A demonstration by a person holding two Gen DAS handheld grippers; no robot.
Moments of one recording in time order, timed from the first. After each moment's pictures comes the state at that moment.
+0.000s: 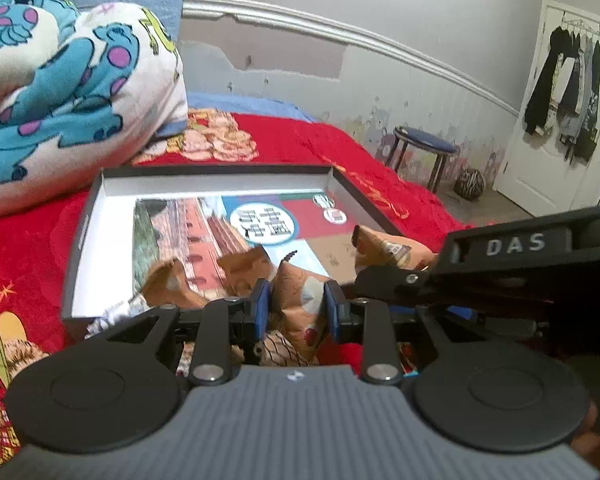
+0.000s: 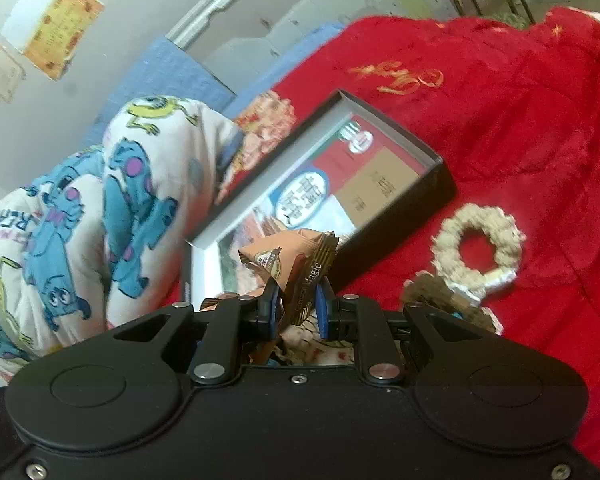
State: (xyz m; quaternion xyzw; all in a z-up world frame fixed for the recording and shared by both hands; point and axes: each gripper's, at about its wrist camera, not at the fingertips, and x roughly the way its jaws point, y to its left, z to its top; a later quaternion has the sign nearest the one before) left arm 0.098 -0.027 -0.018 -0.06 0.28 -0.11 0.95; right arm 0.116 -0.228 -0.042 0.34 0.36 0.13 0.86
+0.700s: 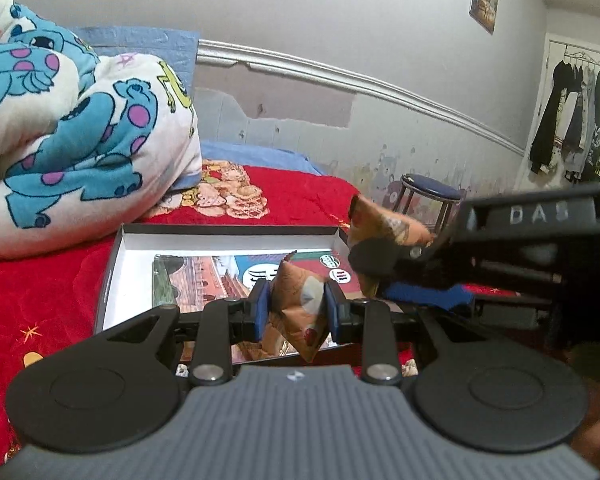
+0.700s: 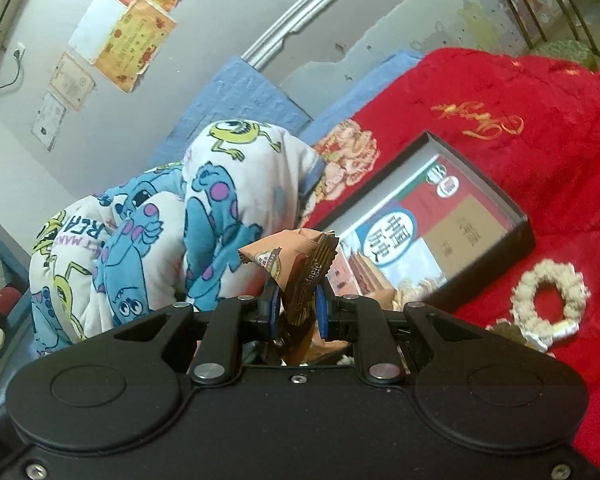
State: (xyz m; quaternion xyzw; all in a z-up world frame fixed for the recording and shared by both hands) left arm 0.088 -0.021 0.016 -0.07 0.21 -0.09 0.97; right arm 0.117 -0.222 0.004 0.34 0.29 0.22 0.87
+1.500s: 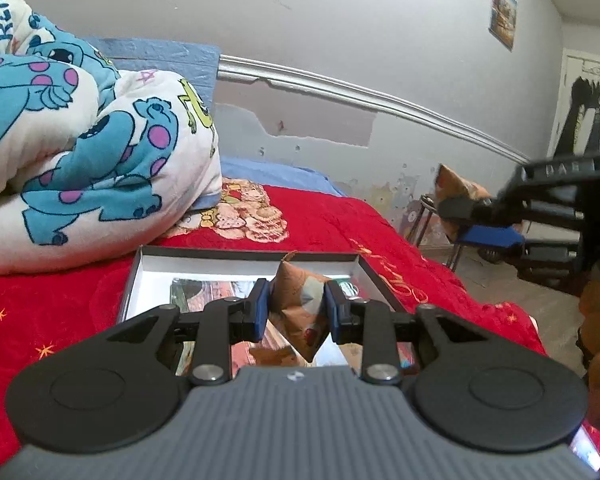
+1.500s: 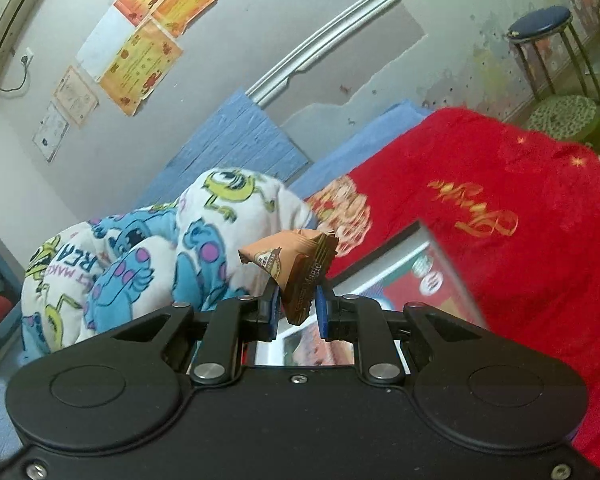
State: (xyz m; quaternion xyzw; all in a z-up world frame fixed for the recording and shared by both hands) left arm 0.100 -0.014 0.032 -0.09 0.20 -0.06 0.98; right arm 0.171 -0.273 0.045 0.32 0.25 0.20 0.89
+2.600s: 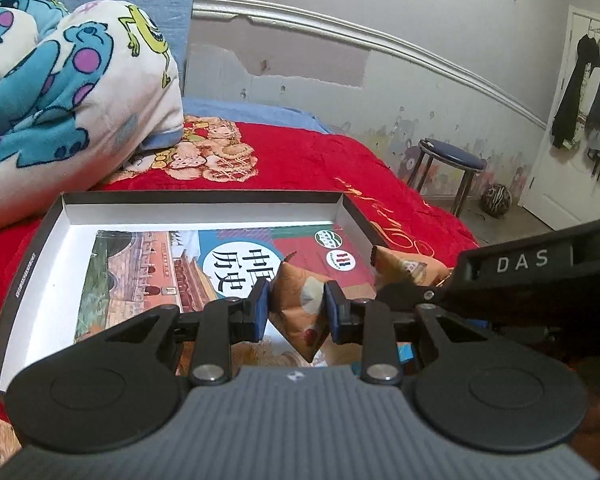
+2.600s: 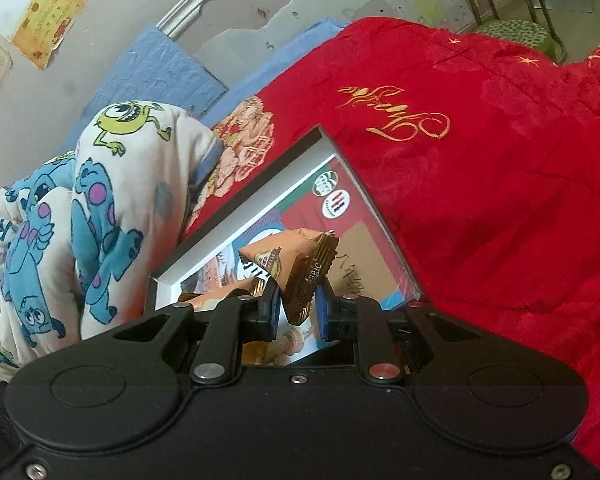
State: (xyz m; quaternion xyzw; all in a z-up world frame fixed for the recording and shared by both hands) left arm 0.175 -0.070 -0.028 -0.07 0.27 -0.07 0.96; right arm 0.221 -0.272 -0.053 0.30 0.39 0.14 0.86
